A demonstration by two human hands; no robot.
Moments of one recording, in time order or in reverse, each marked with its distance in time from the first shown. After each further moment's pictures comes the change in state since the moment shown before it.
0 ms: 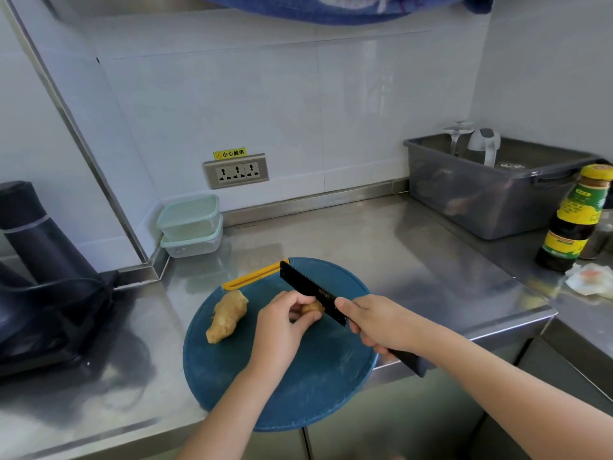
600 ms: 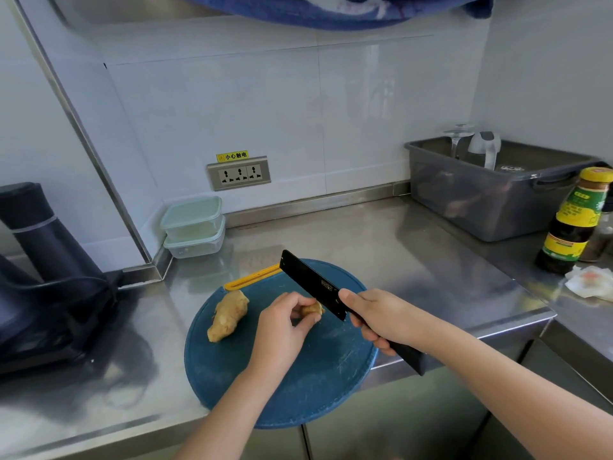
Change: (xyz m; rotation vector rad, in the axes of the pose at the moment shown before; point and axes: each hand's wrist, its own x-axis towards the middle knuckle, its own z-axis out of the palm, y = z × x) left_hand -0.004 0.004 -0.001 0.052 -0.002 0.035; right_hand -0.006 0.000 -0.009 0.164 -0.039 0.003
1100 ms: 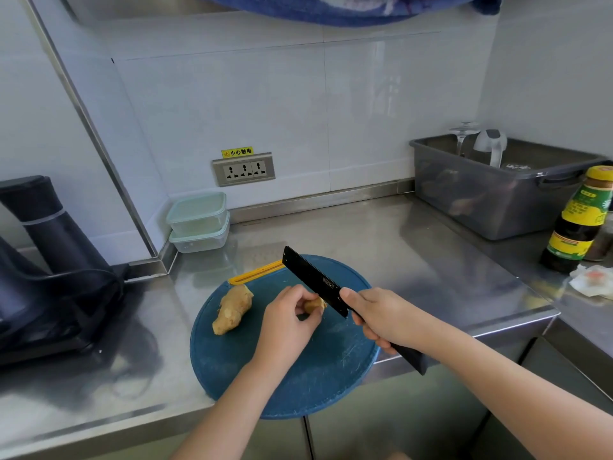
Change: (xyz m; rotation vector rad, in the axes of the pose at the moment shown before) left_hand 0.000 0.003 0.001 0.030 -0.001 -0.002; right_hand -0.006 -0.004 0.008 -0.042 0.045 0.025
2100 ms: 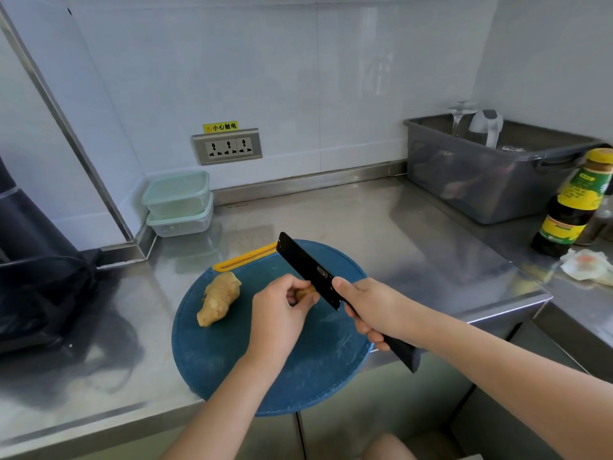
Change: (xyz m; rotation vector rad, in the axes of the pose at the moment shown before) left_hand 0.000 0.001 0.005 -0.078 0.056 -0.107; right_hand 0.003 -0.007 0.009 0.026 -0.028 0.116
